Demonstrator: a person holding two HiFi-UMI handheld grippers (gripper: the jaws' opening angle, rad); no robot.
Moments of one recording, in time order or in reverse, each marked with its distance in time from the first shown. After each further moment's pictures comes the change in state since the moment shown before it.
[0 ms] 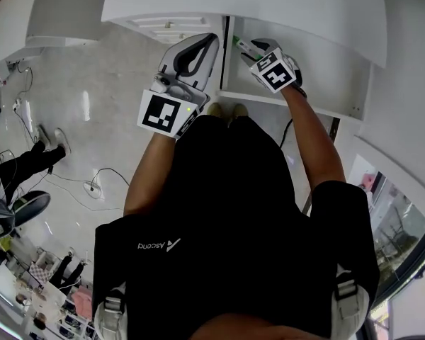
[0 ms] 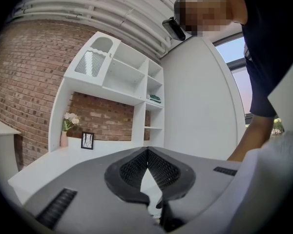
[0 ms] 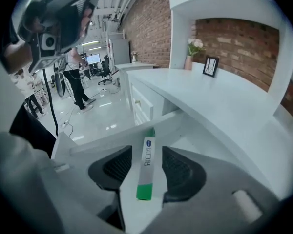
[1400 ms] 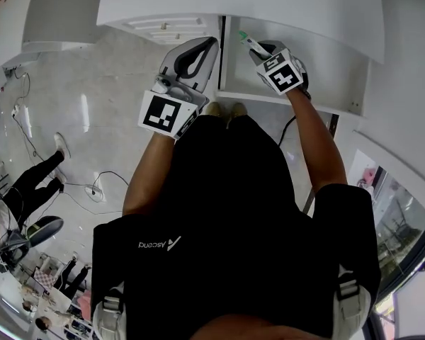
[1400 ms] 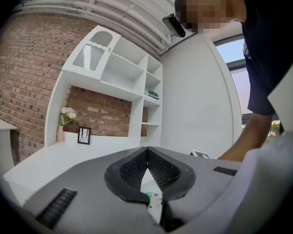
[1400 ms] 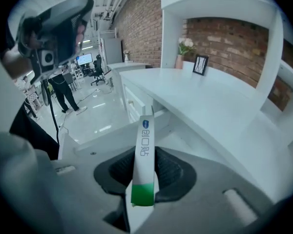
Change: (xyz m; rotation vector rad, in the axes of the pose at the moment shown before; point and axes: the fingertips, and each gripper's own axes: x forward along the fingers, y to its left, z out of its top) left arm 0.000 0.002 -0.017 -0.018 0.044 -0.037; right arm -0.022 -0.013 -0.006 0.066 0.027 -0.061
